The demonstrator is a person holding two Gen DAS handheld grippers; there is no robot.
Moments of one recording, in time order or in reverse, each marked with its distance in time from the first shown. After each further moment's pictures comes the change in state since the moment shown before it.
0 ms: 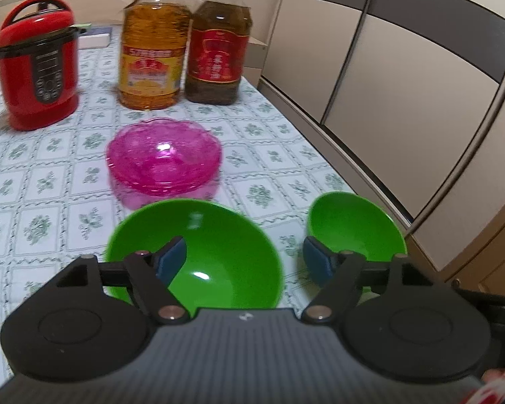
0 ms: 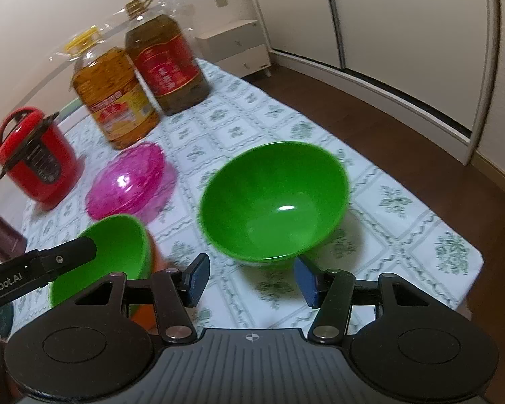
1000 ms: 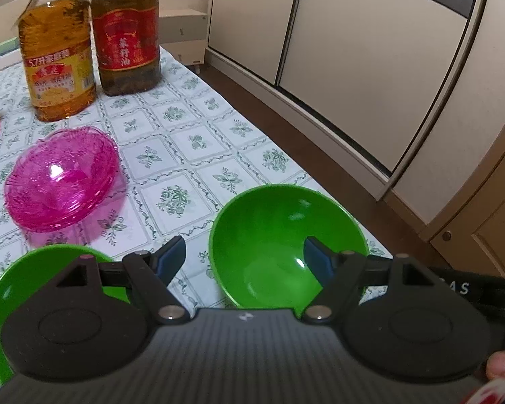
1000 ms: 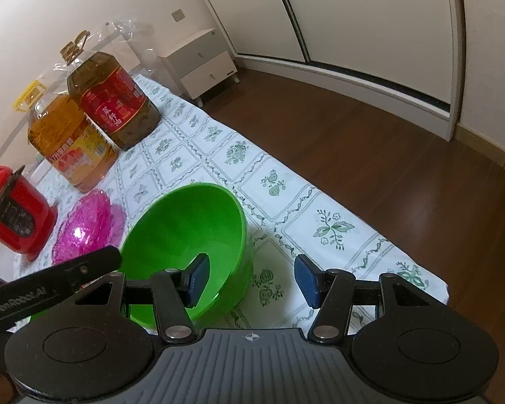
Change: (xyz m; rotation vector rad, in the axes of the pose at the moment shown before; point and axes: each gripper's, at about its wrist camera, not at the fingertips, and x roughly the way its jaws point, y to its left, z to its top) left arm 0.093 -0.092 0.026 0.184 0.121 -0.080; right arm 0.024 -0.090 0.040 0.159 -0.008 0.021
